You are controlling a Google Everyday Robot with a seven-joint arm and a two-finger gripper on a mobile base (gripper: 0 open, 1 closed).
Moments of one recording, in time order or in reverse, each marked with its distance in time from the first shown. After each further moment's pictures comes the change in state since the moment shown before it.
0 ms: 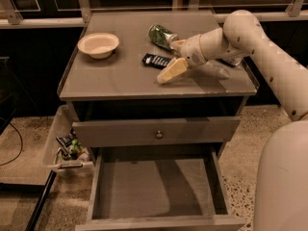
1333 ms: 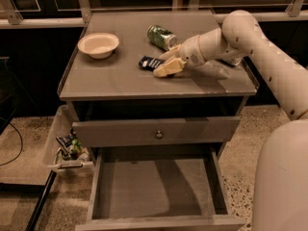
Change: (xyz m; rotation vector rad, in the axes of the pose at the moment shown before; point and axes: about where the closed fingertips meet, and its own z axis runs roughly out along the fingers) arm 0.004 0.003 0.005 -0.017 0.014 0.011
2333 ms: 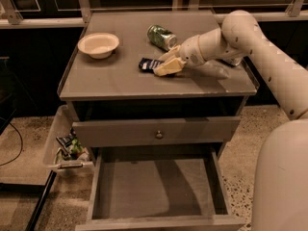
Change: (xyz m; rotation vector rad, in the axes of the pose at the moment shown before) arm 0.000 0.000 0.000 0.000 0.000 0.000
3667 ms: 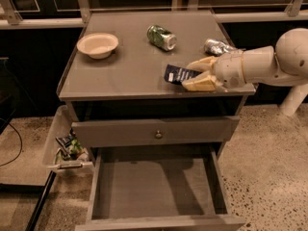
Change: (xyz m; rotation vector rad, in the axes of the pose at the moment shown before) arm 0.018 0.087 -0.108 0.092 -0.067 -0.158
